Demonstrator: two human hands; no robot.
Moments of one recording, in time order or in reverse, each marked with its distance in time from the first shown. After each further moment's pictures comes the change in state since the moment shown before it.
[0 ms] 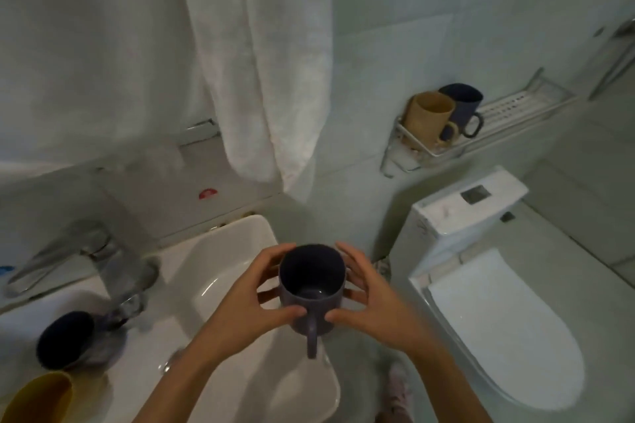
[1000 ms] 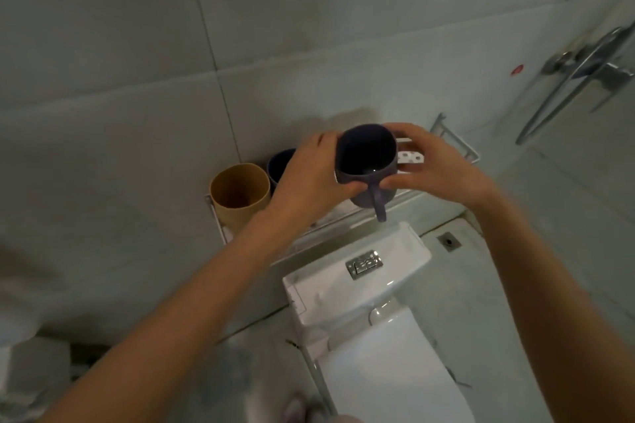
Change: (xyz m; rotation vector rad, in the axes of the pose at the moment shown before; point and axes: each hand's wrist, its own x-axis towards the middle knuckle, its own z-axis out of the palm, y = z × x) left_hand 0.421 0.204 0.270 0.511 0.131 0.256; right_hand 0.151 -0.050 -0.524 -0.410 0.121 -0.159
